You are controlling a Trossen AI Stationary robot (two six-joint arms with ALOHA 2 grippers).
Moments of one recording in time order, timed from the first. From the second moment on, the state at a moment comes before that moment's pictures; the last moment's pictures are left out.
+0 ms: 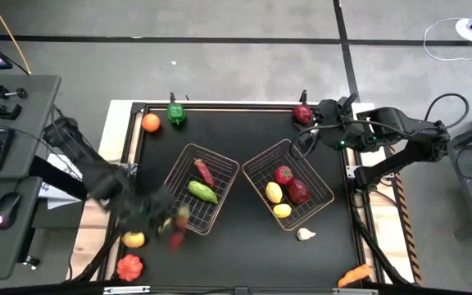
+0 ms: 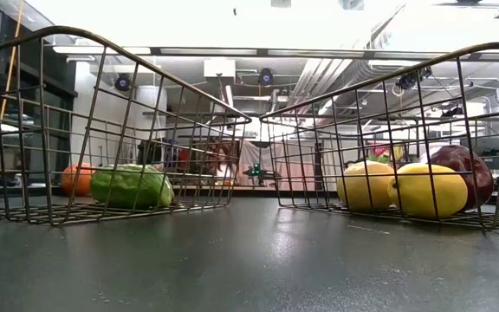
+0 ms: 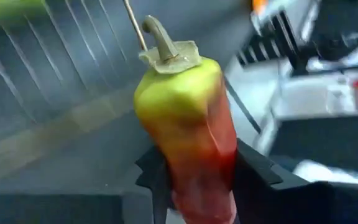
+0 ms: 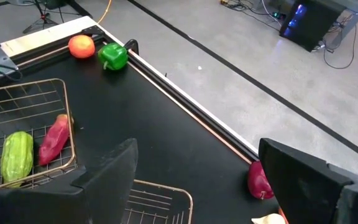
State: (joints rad) left arm -0.75 1.21 1.13 -0.75 -0.32 -1.44; right arm 0.14 1.29 1.72 -1.30 0.78 0.58
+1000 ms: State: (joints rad) left arm 0.21 1.22 1.13 -0.93 -0.17 -0.55; right arm 0.12 1.29 1.72 -1.30 0.78 0.85
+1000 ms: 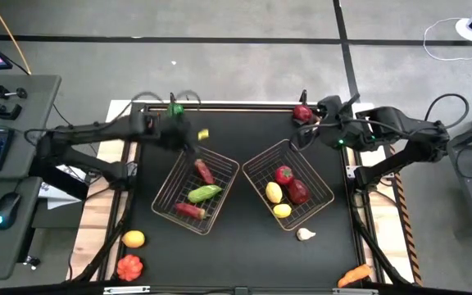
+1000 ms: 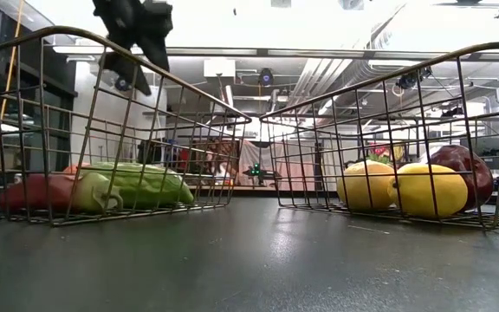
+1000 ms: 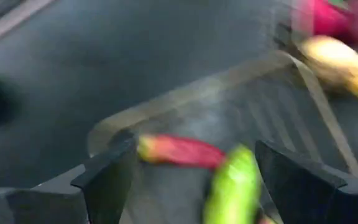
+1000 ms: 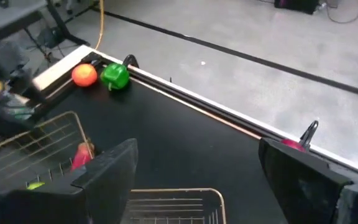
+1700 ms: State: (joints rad) left arm 0.94 1.75 1.44 -1.06 -0.13 -0.50; right arm -0.37 1.49 1.72 -1.17 0.54 0.27
